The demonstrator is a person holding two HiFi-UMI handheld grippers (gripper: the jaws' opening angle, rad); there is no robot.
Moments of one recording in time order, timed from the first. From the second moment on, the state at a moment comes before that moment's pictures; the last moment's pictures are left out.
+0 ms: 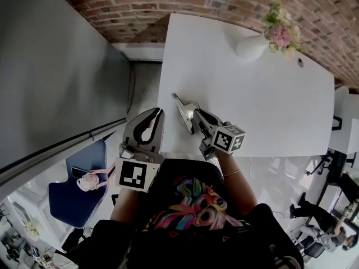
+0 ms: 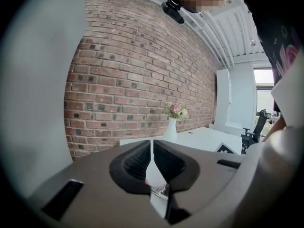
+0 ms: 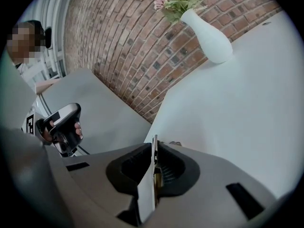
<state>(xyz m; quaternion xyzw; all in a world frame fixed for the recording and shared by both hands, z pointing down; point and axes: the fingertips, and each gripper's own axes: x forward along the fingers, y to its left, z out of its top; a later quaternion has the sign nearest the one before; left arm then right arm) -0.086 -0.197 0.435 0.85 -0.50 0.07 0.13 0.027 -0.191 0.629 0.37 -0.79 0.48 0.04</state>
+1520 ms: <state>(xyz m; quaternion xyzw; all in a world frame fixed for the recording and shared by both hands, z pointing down) -0.062 -0.209 0.375 0.87 -0.48 0.06 0.05 0.089 -0.211 0.376 0.42 -0.90 0.10 0.01</state>
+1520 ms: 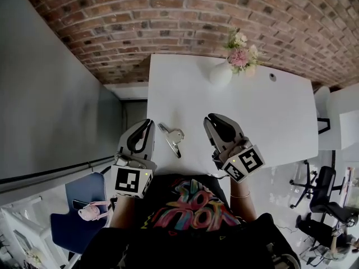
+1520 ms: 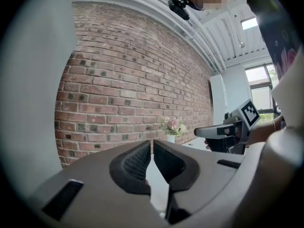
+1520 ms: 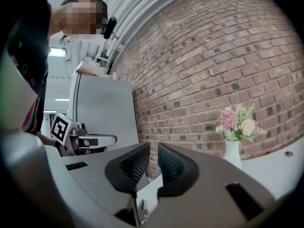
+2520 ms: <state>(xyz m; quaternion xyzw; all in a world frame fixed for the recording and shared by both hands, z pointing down) -0.063 -0.200 0.373 0.88 -0.47 0.07 0.05 0.101 -0.189 0.367 0.49 -0.87 0.02 0.09</state>
